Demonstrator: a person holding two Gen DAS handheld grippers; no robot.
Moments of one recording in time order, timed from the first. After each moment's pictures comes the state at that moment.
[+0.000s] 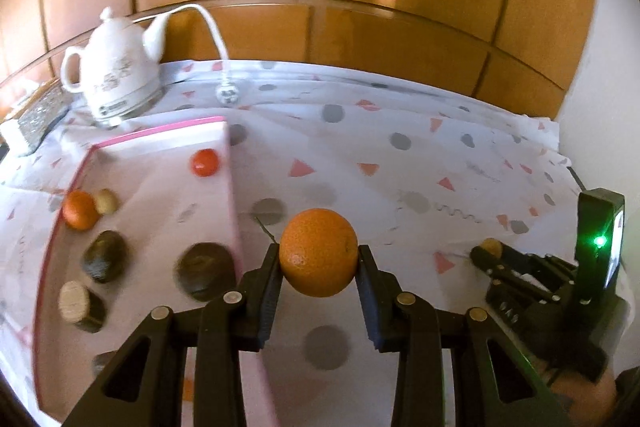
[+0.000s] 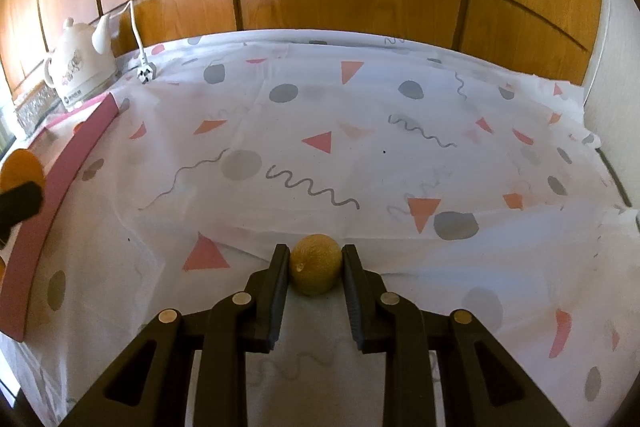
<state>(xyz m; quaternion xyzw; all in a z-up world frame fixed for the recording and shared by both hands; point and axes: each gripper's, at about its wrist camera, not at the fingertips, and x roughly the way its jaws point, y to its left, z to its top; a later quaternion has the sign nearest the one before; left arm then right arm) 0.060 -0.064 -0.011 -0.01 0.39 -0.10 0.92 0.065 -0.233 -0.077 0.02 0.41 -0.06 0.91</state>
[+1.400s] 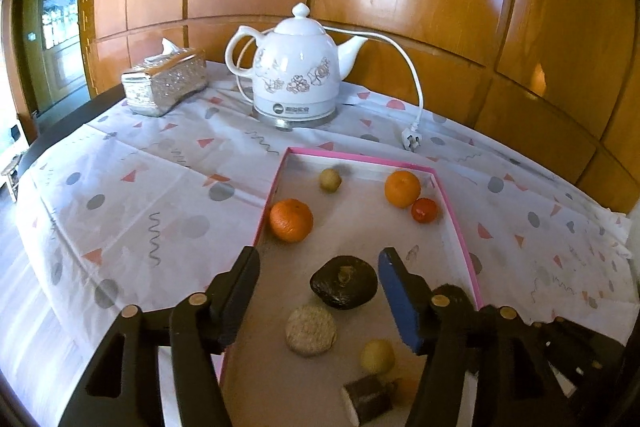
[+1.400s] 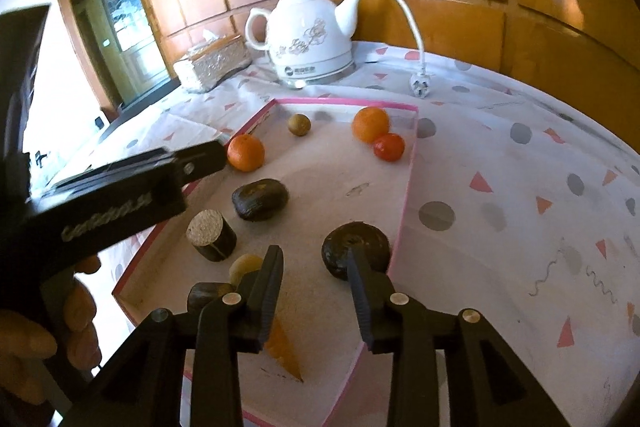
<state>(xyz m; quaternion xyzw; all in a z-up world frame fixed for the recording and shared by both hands) 0.044 0.091 0.005 -0.09 0.35 0.07 0.93 0.088 -0.020 -0.034 -0.01 0.40 0.21 0.89</state>
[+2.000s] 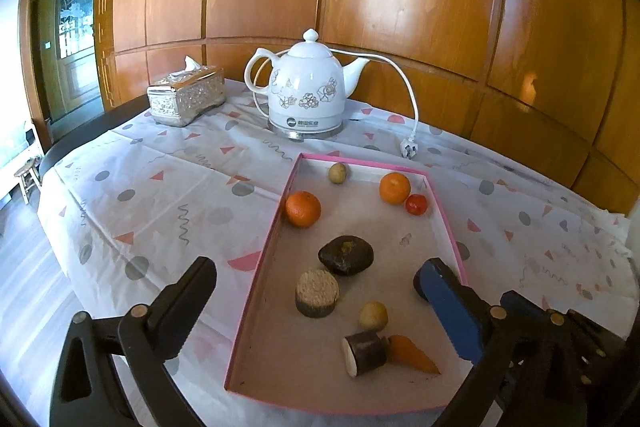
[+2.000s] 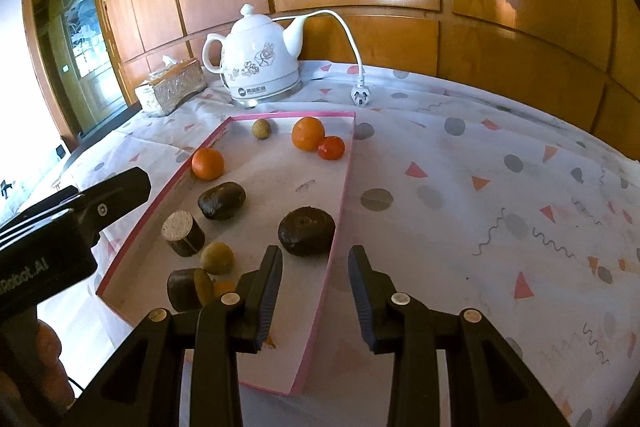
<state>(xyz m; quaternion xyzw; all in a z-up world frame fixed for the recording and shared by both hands) -0.008 0.078 0.016 -0.08 0.32 0.09 0.94 0.053 -0.038 -0.026 0.00 0.37 0.13 0.92</state>
